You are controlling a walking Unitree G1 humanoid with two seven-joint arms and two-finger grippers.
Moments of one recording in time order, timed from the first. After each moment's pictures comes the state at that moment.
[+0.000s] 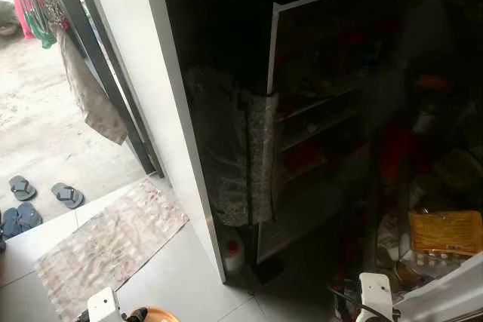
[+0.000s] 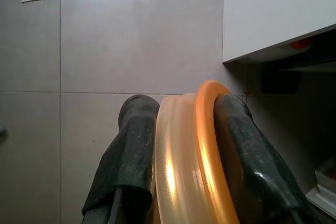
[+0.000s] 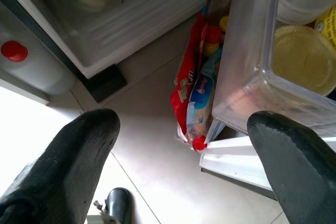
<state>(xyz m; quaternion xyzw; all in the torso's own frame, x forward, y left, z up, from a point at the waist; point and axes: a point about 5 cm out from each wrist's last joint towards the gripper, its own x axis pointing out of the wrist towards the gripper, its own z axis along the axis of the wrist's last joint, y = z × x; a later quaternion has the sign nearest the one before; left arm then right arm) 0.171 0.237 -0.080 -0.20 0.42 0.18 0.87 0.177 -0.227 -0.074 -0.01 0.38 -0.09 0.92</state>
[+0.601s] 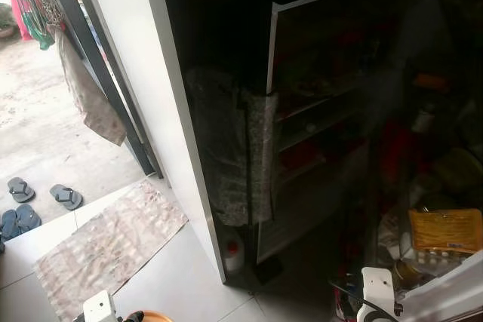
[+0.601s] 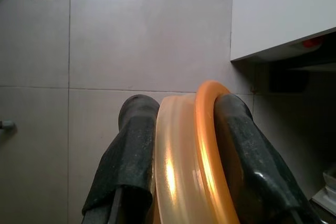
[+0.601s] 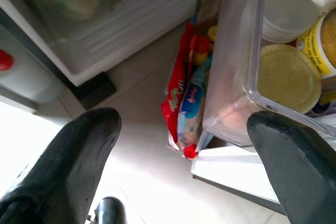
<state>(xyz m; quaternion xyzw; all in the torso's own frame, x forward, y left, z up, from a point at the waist) 0.164 0.245 -0.081 -0.20 0.42 0.19 0.86 0.180 -0.235 -0.070 -0.04 0.37 -0.12 0.92</state>
